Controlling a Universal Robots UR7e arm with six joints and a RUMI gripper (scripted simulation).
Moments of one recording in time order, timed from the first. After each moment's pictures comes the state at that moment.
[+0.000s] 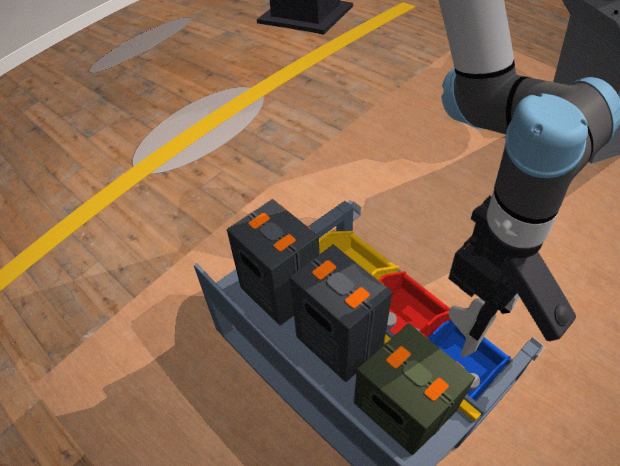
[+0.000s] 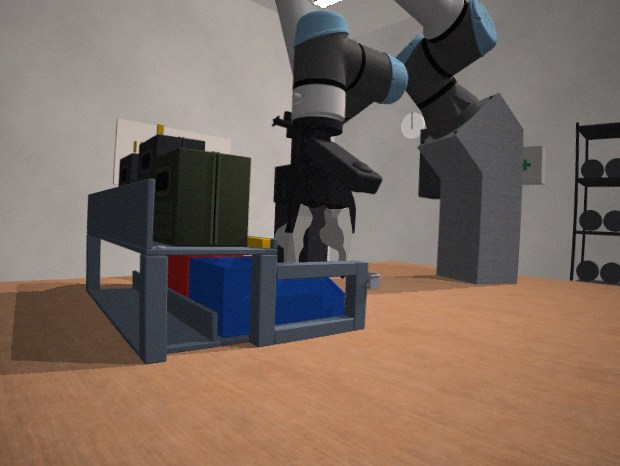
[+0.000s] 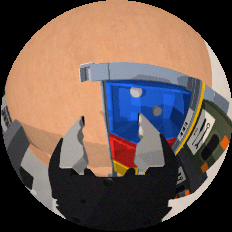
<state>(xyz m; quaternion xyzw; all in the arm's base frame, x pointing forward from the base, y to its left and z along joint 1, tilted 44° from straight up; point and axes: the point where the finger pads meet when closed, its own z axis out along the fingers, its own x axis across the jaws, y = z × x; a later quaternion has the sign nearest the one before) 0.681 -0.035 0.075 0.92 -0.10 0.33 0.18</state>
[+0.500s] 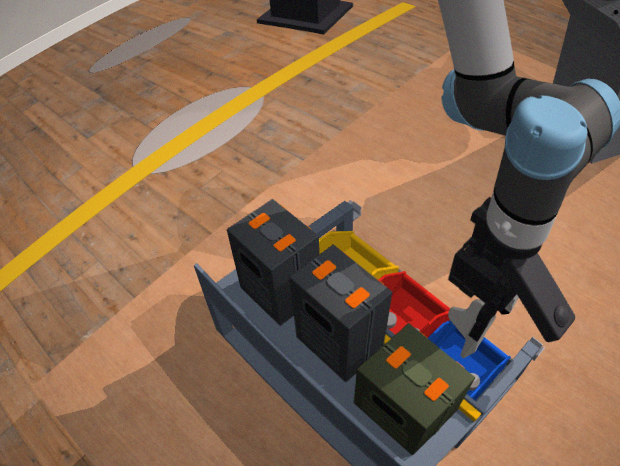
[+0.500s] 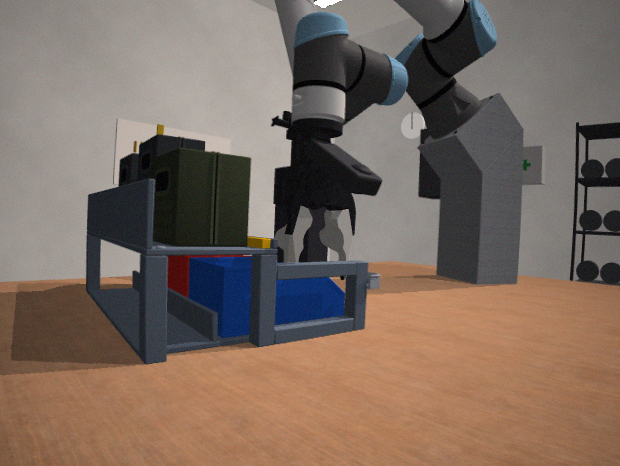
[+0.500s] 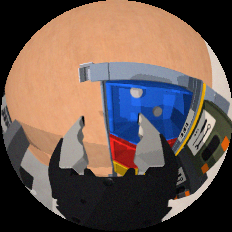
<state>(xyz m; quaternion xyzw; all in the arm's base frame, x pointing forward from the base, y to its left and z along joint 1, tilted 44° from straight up) 0.682 -0.036 0.073 0.92 -0.10 0.33 0.18</state>
